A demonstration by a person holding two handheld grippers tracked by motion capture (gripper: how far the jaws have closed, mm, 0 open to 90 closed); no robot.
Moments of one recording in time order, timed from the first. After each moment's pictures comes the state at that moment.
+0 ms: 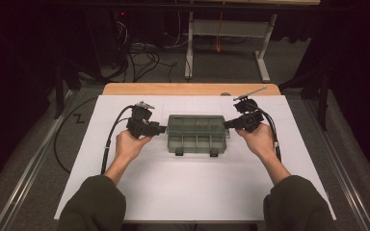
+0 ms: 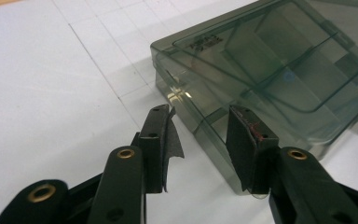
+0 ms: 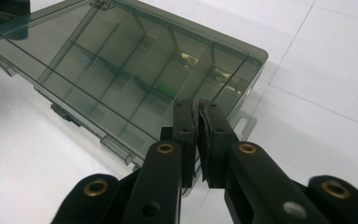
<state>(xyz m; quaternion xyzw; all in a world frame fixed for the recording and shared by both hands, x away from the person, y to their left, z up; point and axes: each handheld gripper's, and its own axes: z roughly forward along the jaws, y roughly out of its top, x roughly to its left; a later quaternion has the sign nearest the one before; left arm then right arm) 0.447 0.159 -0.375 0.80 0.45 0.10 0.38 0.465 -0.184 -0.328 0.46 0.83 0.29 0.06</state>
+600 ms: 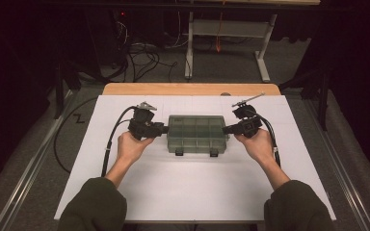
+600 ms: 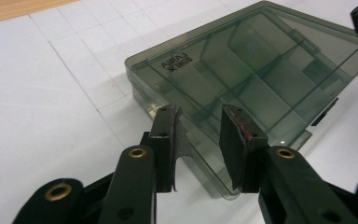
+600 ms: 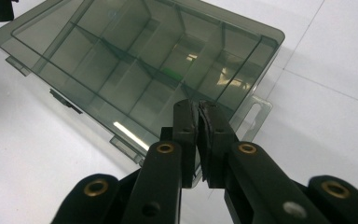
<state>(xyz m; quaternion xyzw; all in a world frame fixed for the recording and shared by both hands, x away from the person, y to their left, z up) 0.436 0.150 -0.368 0.80 0.43 0.10 0.40 0.458 -0.183 -0.343 0.46 0.84 0.29 0.05</state>
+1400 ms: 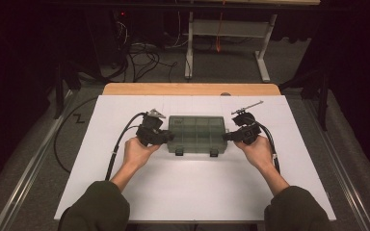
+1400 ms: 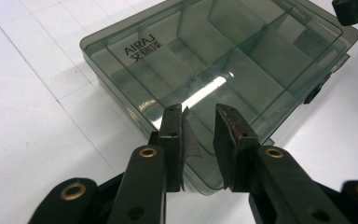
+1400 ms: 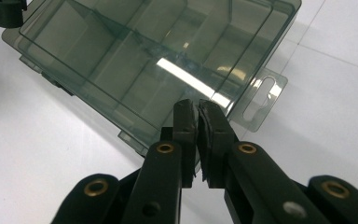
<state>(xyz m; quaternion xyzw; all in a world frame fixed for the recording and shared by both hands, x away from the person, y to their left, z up) 0.430 0.131 -0.387 0.82 0.41 0.09 0.38 0.451 -0.187 -0.366 0.45 0.84 0.29 0.04</state>
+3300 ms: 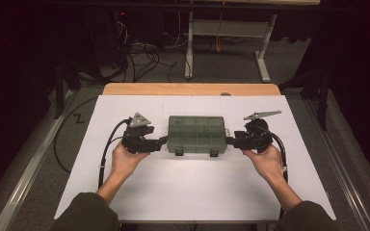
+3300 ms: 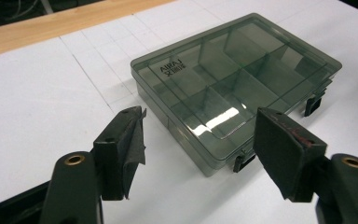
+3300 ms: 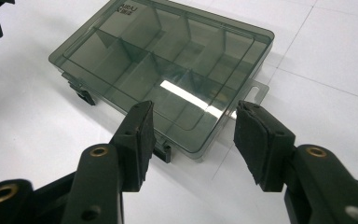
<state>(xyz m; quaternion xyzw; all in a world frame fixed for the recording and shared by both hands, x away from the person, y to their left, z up) 0.385 0.158 -0.371 0.78 0.42 0.18 0.44 0.411 -0.207 -0.352 0.43 0.82 0.37 0.10</state>
